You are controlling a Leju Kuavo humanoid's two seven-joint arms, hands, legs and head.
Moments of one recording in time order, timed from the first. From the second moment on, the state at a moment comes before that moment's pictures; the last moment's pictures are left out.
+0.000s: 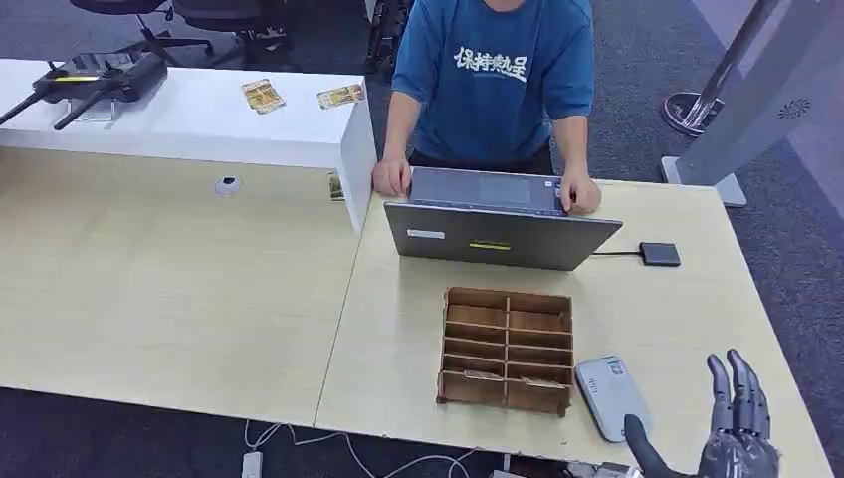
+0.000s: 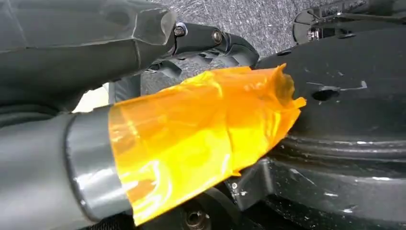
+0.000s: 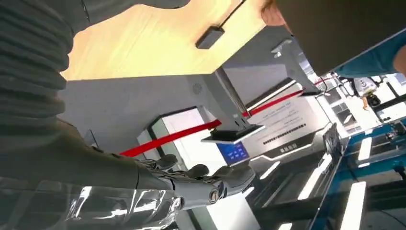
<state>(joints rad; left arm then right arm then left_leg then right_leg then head) 0.17 -0.06 -0.25 0.01 0.39 -0.21 -0.25 0.33 -0.25 0.20 -1.84 1.00 -0.69 0.04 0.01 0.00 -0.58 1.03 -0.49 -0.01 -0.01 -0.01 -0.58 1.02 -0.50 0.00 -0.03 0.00</state>
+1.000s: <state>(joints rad) 0.17 -0.05 -0.27 0.01 0.42 -0.23 -0.25 0.21 -0.24 0.40 -1.68 0.90 -0.62 0.00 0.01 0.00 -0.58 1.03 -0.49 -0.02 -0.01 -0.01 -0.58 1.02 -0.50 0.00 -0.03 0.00</state>
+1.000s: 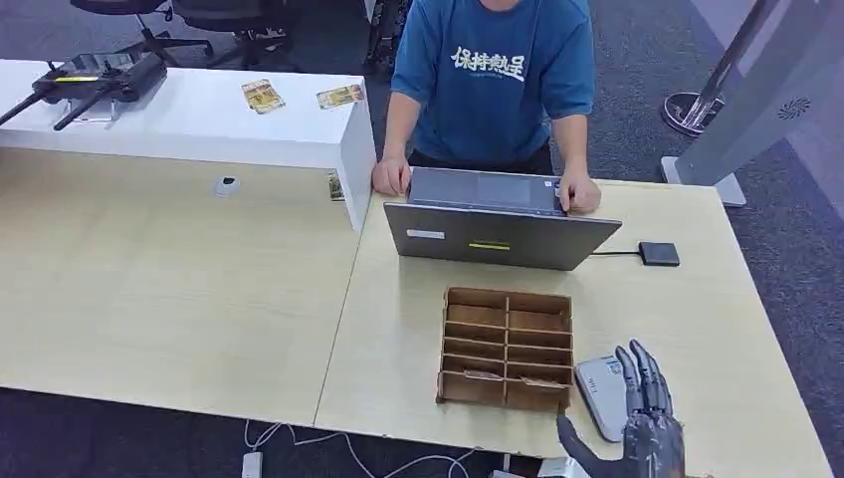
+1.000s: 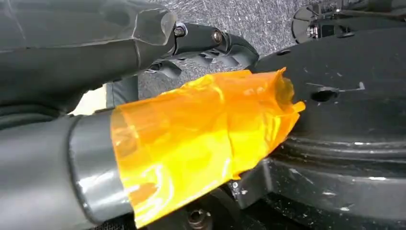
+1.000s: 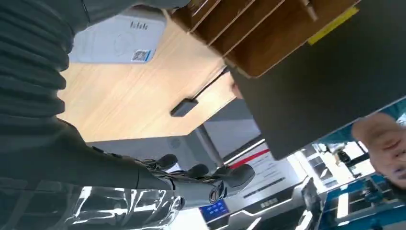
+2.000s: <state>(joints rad) 0.17 -0.02 -0.30 0.01 0.41 -0.25 -0.24 0.08 -0.21 0.49 -1.52 1.02 -0.56 0.02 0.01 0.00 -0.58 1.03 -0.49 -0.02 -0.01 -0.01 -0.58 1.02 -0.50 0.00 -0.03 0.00</state>
